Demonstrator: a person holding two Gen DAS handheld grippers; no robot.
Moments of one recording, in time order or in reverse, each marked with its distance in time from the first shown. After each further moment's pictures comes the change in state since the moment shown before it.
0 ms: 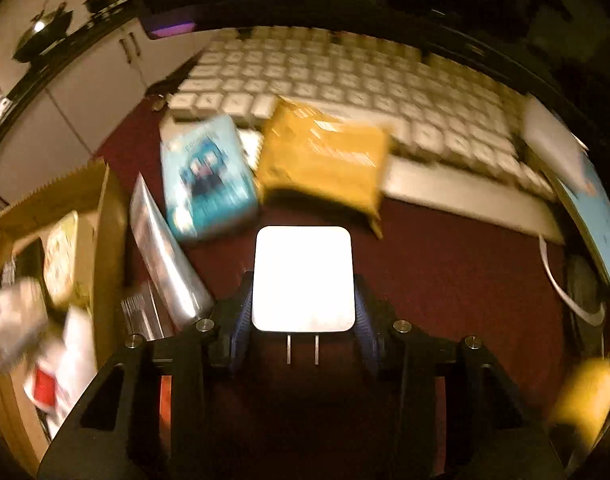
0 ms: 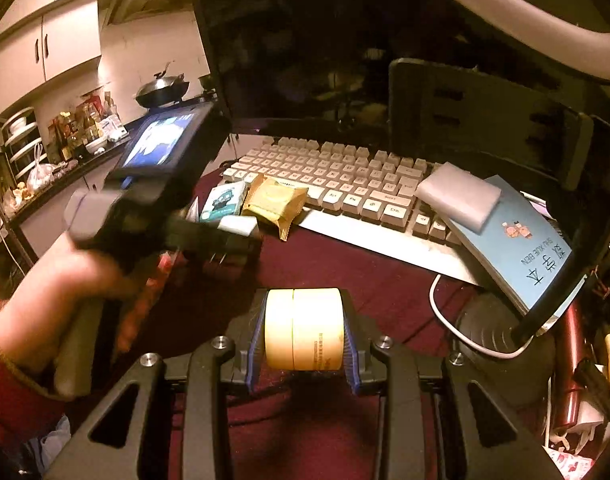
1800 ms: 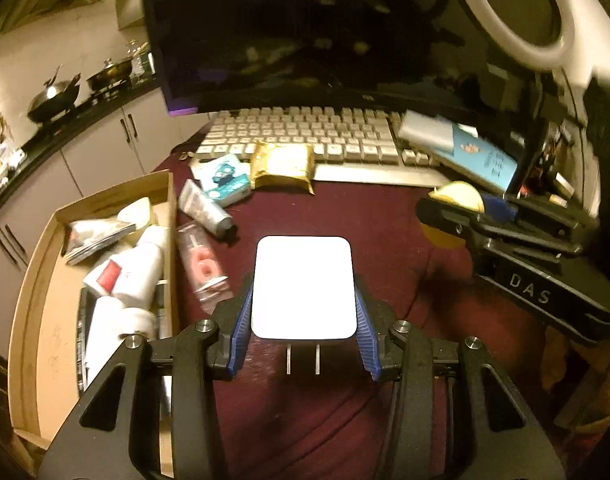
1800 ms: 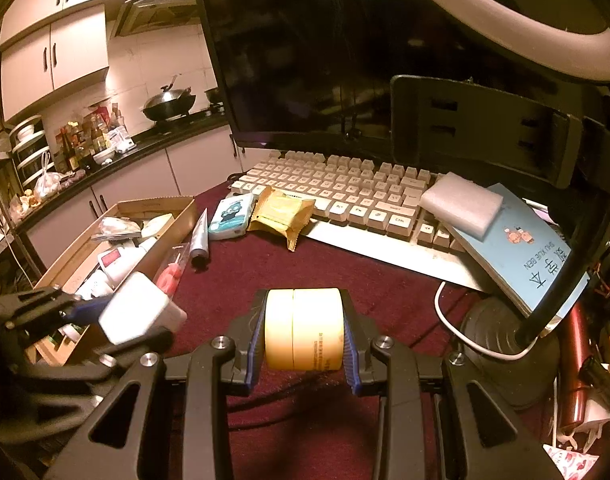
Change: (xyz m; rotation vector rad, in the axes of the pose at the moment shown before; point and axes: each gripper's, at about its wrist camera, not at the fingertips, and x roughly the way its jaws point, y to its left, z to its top) left arm -0.113 0.001 -0.117 0.100 -0.340 -0.063; right arm -0.003 0.003 -0.005 0.001 -0.049 0.023
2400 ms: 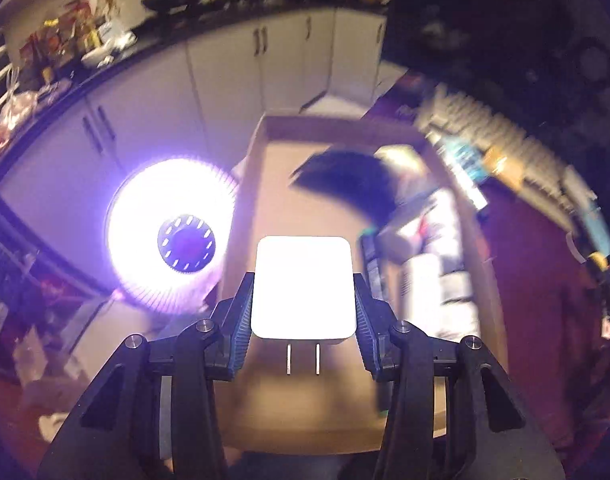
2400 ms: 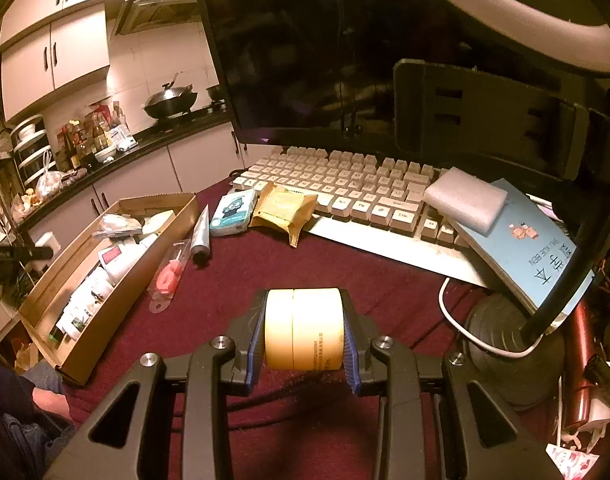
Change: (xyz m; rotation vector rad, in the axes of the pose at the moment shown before) left arm -0.040 0.218 -0.018 -0.323 0.247 0.234; right arm 0.003 0.002 -0.003 0.005 0.018 0.005
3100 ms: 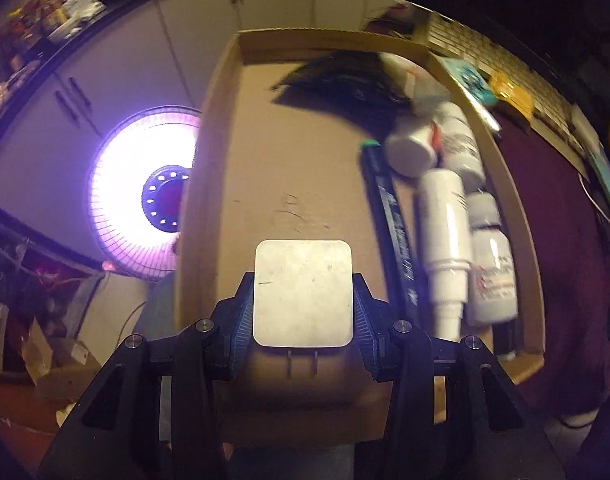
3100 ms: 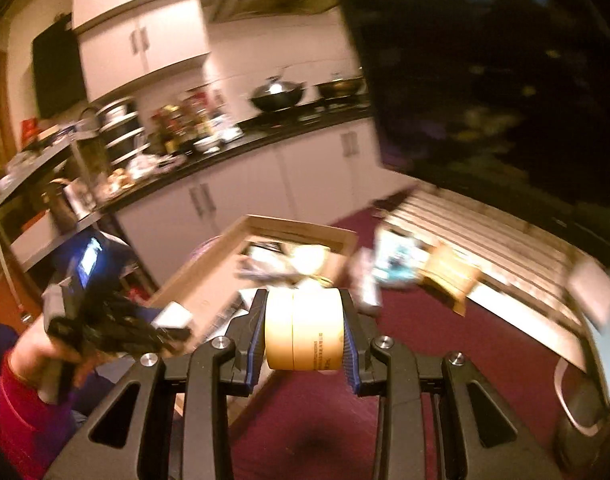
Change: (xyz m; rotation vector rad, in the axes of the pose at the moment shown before) left arm 0.038 -0.014 -0.018 0.099 0.184 -0.046; right arm 0.013 0.138 0.076 -0.166 0.050 0.368
